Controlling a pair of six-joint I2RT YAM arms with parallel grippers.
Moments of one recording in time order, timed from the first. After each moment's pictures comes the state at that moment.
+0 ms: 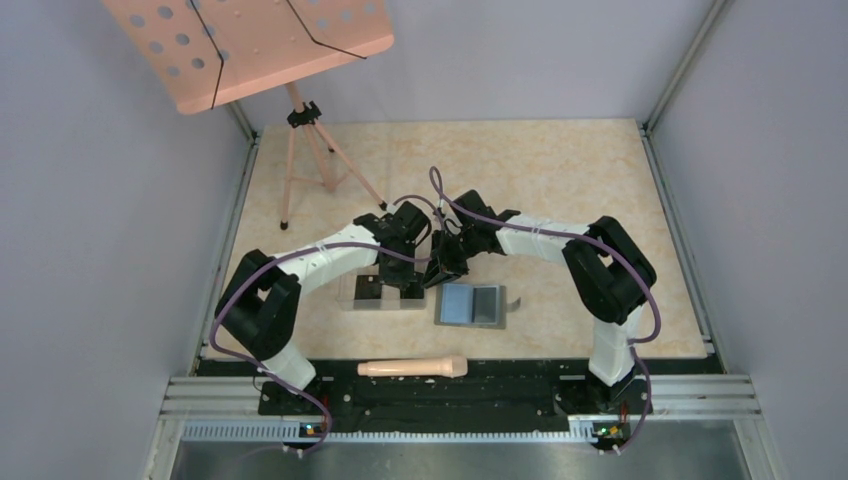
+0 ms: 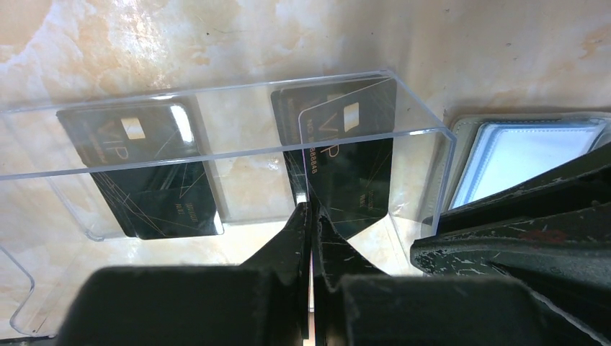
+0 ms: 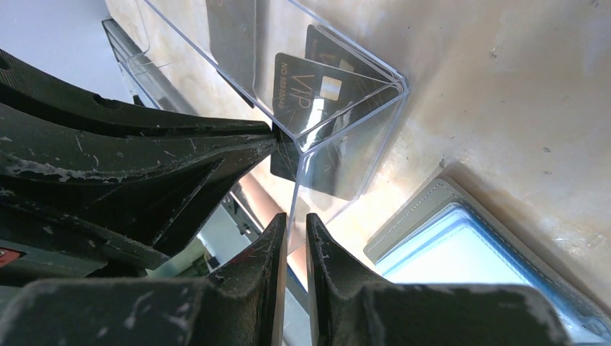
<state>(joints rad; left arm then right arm) -0.68 1.64 1.11 -0.75 -0.09 -0.63 0.70 1.89 1.19 -0.28 -0.67 0.71</state>
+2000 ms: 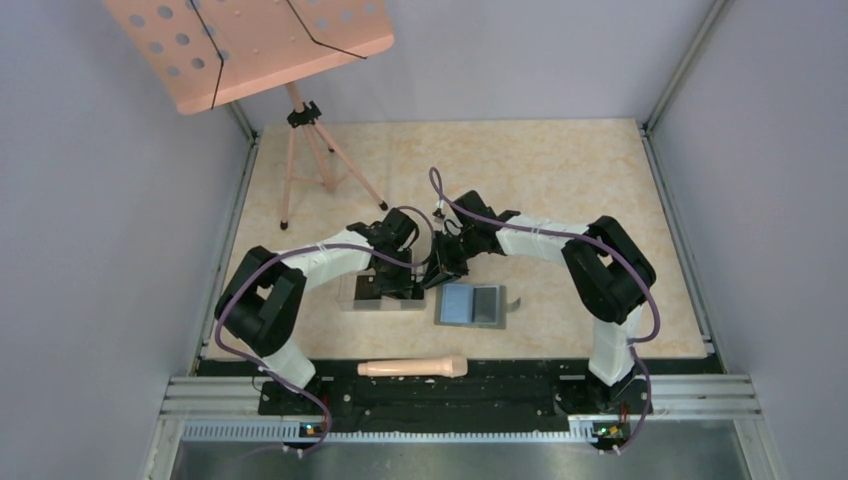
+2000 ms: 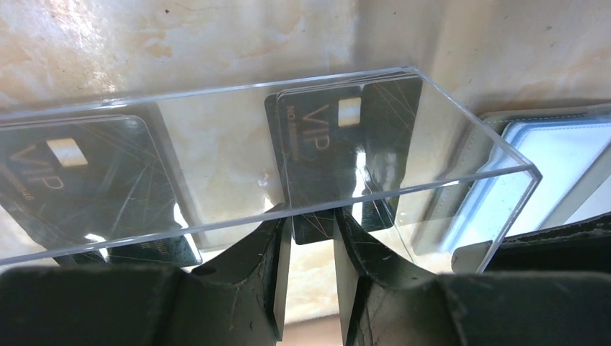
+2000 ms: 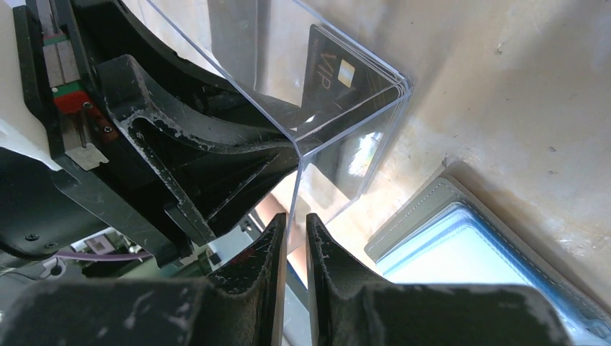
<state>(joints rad) -0.61 1.65 0.98 -0.61 0.09 -0.63 0.70 1.90 1.19 -0.28 -0.68 0.71</state>
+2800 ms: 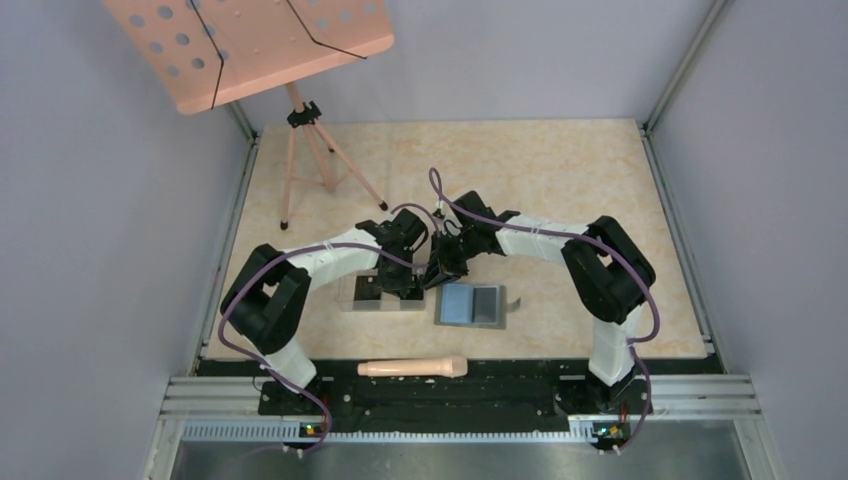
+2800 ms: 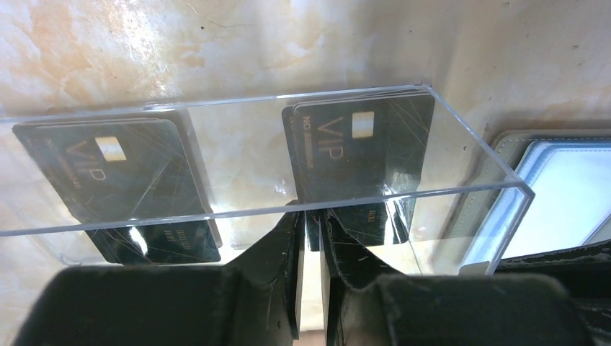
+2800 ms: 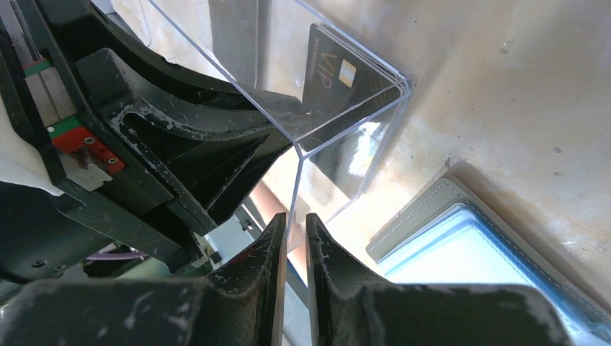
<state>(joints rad) -0.66 1.68 1.03 -0.68 -0.06 -0.63 0.70 1.90 1.19 -0.28 -0.69 0.71</state>
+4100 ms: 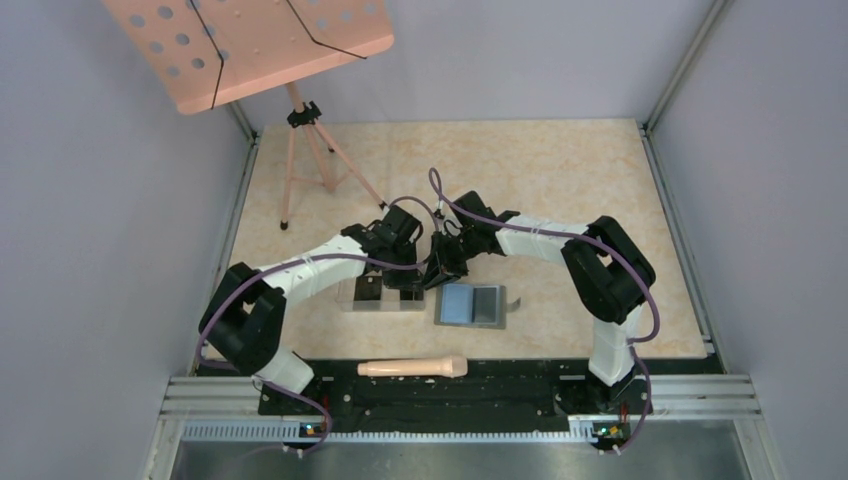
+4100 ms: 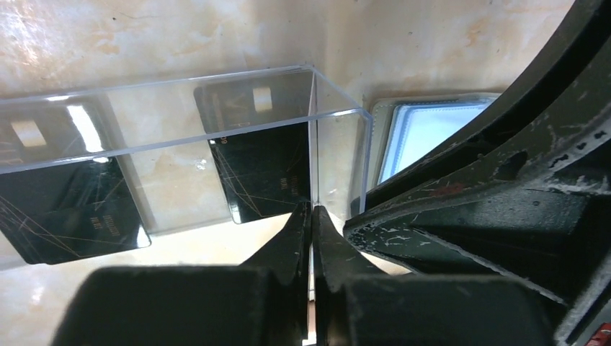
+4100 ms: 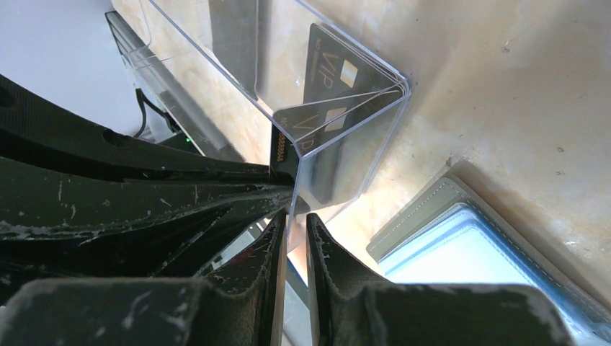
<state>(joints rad) -0.67 1.54 0.99 -0.58 0.07 -0.71 0.70 1.90 1.19 -0.28 -0.69 0.71</state>
